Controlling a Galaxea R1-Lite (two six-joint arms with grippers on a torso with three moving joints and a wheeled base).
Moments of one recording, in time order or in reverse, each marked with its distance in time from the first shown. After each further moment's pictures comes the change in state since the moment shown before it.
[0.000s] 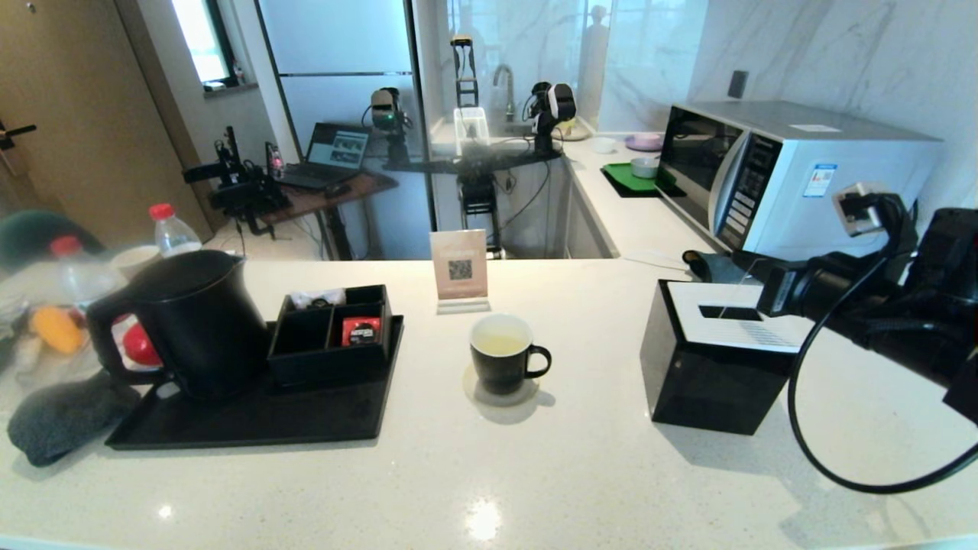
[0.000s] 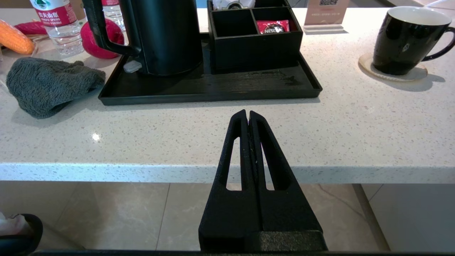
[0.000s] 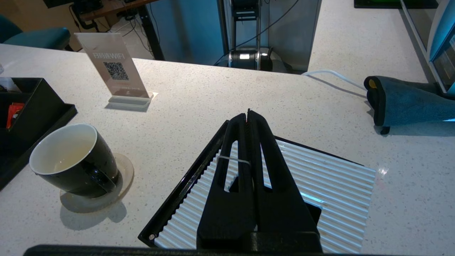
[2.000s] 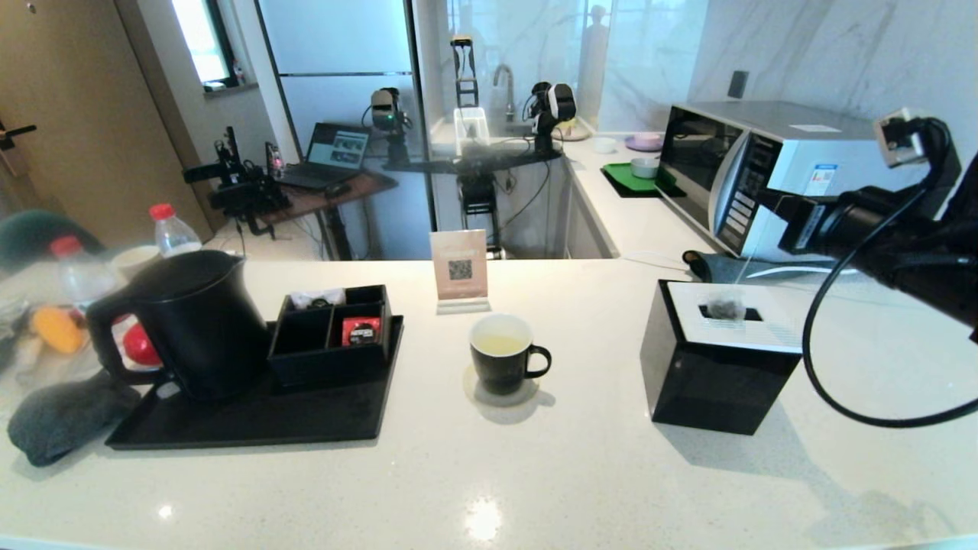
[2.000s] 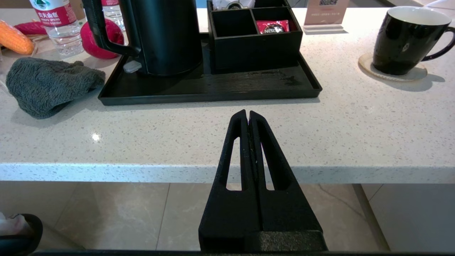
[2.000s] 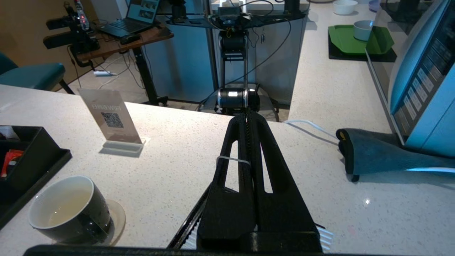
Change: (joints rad) left arm 0.000 0.000 0.000 0.000 0.000 0.000; right arm -0.034 -0.041 -0.191 0.113 -0.007 -0.004
